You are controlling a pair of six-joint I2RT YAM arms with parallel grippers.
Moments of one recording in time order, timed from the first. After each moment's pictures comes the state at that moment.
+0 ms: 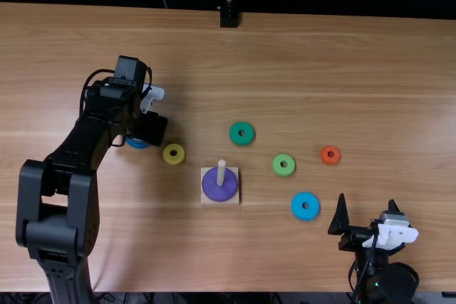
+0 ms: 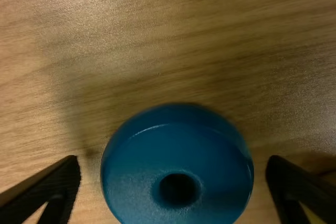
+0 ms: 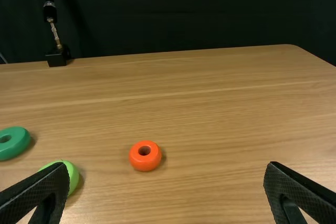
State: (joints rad) left arm -0.16 2.10 1.54 -0.81 0.00 0.06; right arm -0.06 0.03 0.05 -0.14 0.04 0.01
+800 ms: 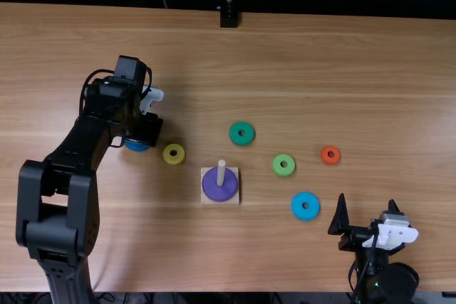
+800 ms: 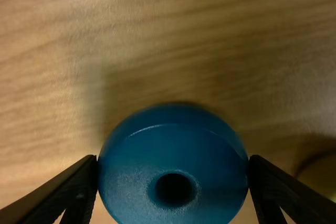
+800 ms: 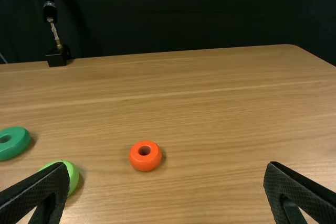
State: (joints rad) left arm -0.16 2.10 1.56 -0.88 -0.01 0.05; right arm -0.06 0.03 0.05 -0.14 0.04 0.01
